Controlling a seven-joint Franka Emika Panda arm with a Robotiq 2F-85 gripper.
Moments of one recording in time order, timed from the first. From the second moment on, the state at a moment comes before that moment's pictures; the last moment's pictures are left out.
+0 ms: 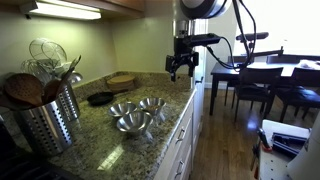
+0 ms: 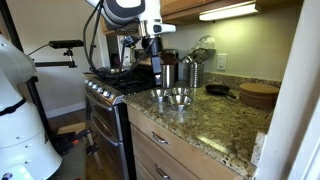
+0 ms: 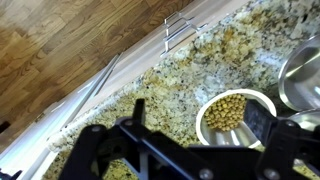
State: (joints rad) arm -0.14 -0.31 0.07 -2.50 -0.03 2.30 0.35
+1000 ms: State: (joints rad) arm -0.11 0.12 0.01 -2.22 0.07 2.41 0.33
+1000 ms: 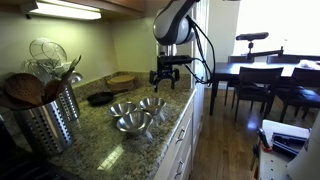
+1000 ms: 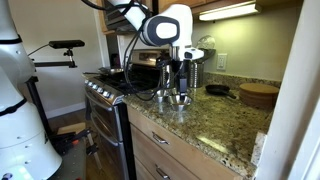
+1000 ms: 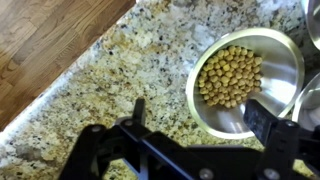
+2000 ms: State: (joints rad) arm -0.09 0.23 -0.03 -2.18 0.09 2.42 0.32
